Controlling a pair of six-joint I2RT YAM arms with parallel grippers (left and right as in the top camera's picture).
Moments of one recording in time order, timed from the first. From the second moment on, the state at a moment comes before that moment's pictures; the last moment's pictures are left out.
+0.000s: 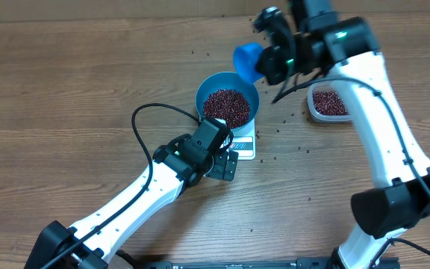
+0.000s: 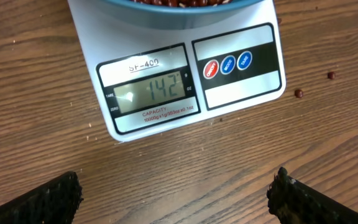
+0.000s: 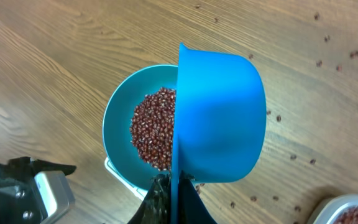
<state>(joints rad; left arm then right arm) -0.67 1.48 0.94 -0.58 -0.05 -0.41 0.28 1.89 2.05 -1.22 -0.36 -0.17</state>
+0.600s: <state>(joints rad) -0.67 1.48 0.94 -0.50 -0.05 -0.41 -0.07 1.89 2.05 -1.44 -0.41 -0.15</state>
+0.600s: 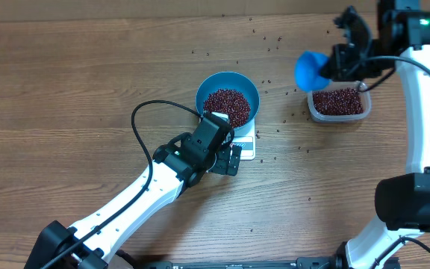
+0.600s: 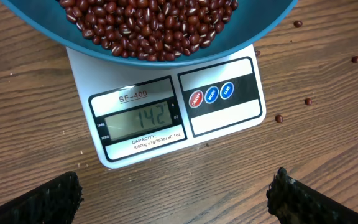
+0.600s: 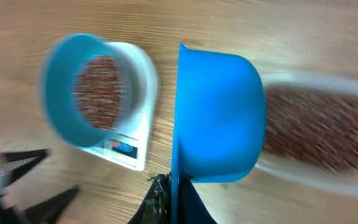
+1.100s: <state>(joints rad) -0.67 1.48 0.94 -0.50 -0.05 -0.41 -0.12 1.89 1.79 -1.26 -0.09 -0.01</state>
